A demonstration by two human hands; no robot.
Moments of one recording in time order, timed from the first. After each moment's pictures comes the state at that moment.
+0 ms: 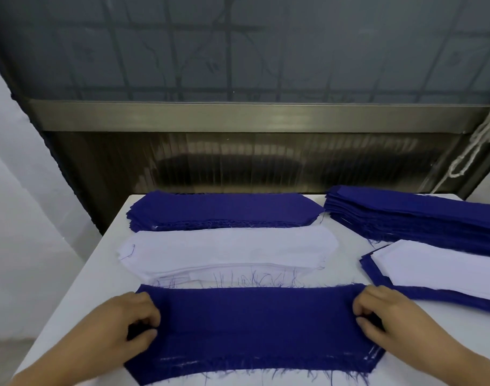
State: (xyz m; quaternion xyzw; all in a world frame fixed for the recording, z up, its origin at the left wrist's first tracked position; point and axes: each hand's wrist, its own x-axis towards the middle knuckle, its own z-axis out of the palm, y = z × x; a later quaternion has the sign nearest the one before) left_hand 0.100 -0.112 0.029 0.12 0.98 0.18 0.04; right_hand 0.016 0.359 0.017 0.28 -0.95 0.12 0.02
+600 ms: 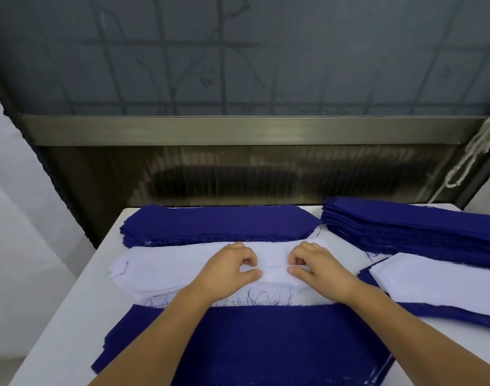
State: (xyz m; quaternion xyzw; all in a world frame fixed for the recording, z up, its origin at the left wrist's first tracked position) left_hand -0.054 0.025 0.016 0.13 0.93 0.33 0.00; right_hand -0.098 0.270 0.011 0.30 -0.93 0.23 -0.03
